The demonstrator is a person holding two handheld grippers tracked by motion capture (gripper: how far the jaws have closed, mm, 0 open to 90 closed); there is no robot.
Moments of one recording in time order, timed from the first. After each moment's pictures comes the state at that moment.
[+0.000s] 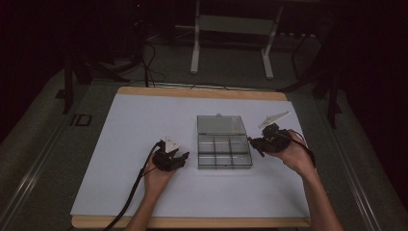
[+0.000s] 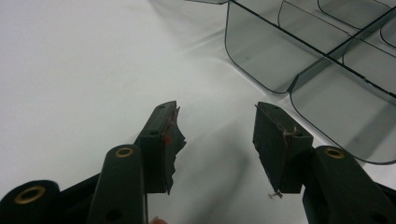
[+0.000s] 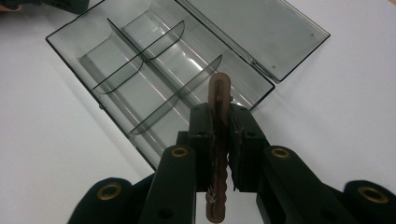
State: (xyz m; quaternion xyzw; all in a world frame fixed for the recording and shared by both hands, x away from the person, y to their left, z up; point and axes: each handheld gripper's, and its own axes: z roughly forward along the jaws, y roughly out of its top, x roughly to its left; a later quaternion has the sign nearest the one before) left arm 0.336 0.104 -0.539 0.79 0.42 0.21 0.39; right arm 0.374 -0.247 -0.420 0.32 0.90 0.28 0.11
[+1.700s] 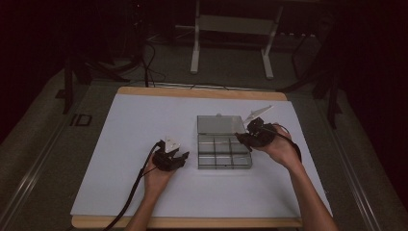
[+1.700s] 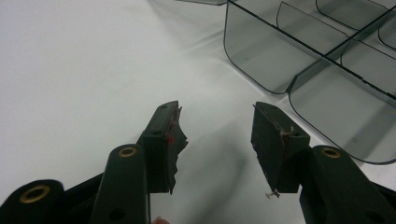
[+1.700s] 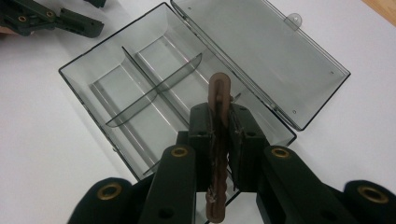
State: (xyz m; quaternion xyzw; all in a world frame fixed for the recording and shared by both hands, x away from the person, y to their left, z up) left arm 0.336 0.105 -0.539 0.79 0.42 0.20 0.39; right arm 0.387 -0.205 -0.415 0.30 0.91 0.27 0.11
